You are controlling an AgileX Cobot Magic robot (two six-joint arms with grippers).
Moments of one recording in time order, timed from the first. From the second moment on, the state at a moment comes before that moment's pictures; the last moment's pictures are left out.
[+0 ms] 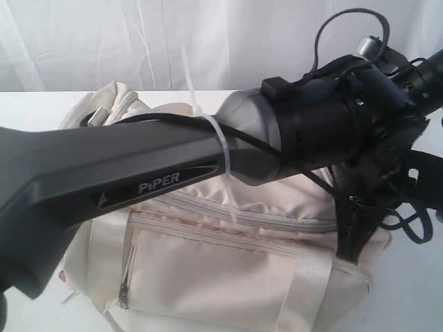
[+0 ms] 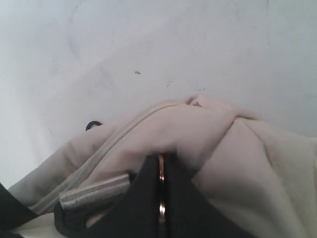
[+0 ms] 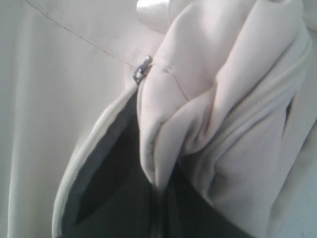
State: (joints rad) left arm -1.19 2.16 -2.05 0.21 0.93 0.84; right arm 0.05 1.85 -1.38 0.77 1.22 -0.63
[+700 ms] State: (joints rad) left arm -1.25 2.02 -2.05 0.22 1.21 0.81; right arm 0.05 1.85 -1.38 0.77 1.22 -0.63
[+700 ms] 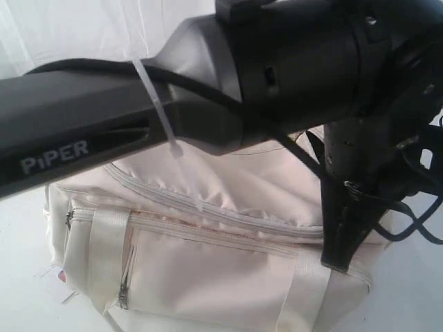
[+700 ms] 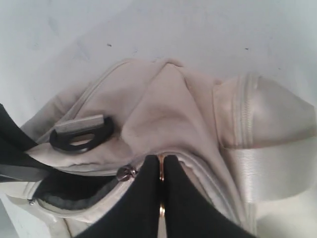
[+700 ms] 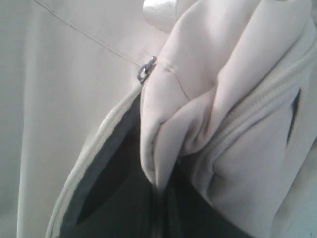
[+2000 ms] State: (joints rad) left arm -1.20 1.98 -1.90 0.02 1.32 0.72; right arm 0.05 1.85 -1.38 0.77 1.22 -0.61
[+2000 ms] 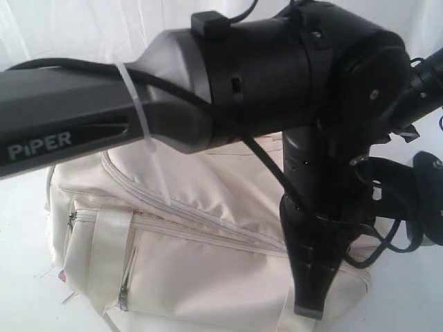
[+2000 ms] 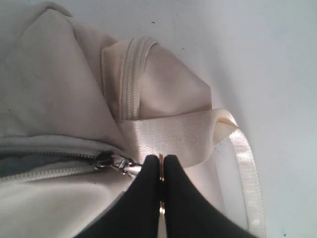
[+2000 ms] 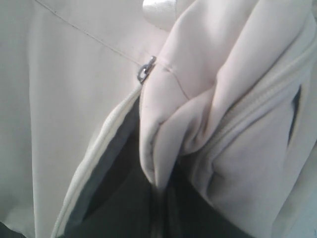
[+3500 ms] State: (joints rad) left arm -1.04 1.89 -1.74 -0.36 1.19 0.85; right arm 0.04 1.85 -1.38 0.77 1.23 -0.66
